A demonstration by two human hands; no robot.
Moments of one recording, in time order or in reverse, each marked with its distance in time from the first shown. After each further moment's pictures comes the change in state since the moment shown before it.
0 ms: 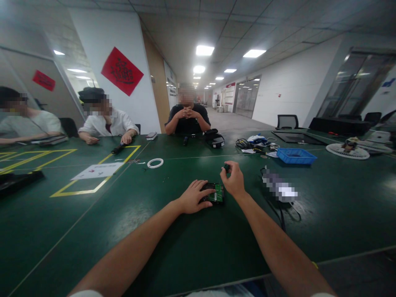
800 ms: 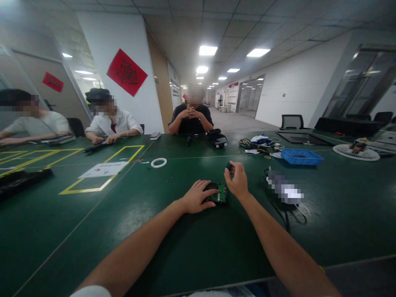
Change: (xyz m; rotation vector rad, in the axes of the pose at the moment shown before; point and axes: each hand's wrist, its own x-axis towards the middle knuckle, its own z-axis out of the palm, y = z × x) left_hand 0.001 0.000 0.001 0.004 -0.002 -0.019; right_hand -0.004 0.005 0.000 0.006 -0.016 0.021
